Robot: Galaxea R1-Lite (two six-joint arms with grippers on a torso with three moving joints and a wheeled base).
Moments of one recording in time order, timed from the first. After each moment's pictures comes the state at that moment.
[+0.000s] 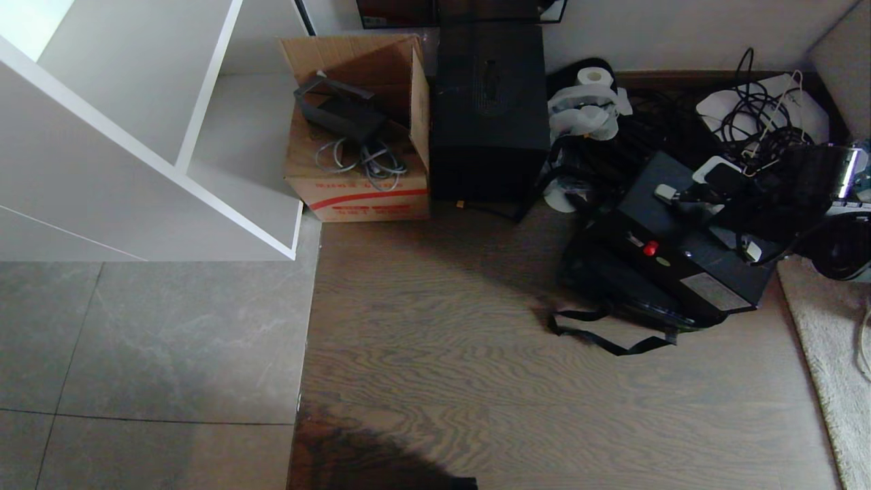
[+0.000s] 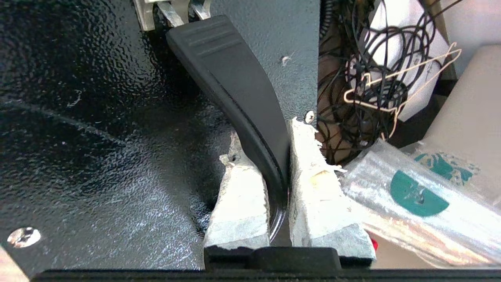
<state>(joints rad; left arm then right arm) 0.00 0.00 0.00 0.00 0.00 0.00 -0.18 1.93 -1.20 -0.62 -0.05 -0.94</state>
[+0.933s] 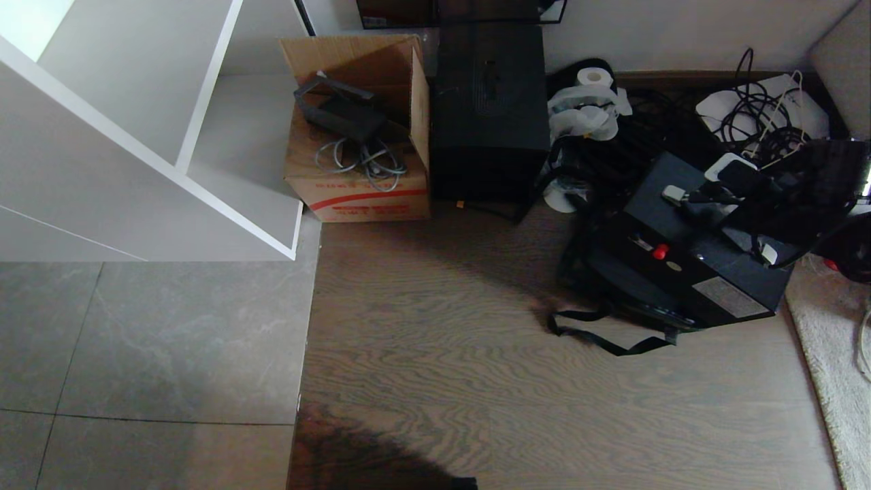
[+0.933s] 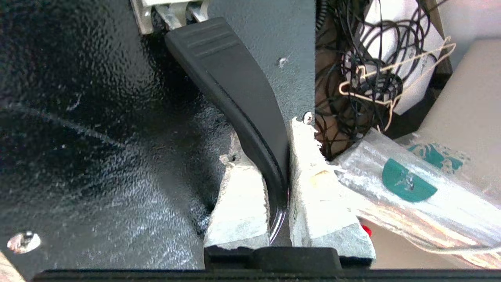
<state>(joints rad) 0.00 0.00 0.00 0.00 0.00 0.00 -0.19 1.85 -1.14 -0.59 -0.05 -0.93</state>
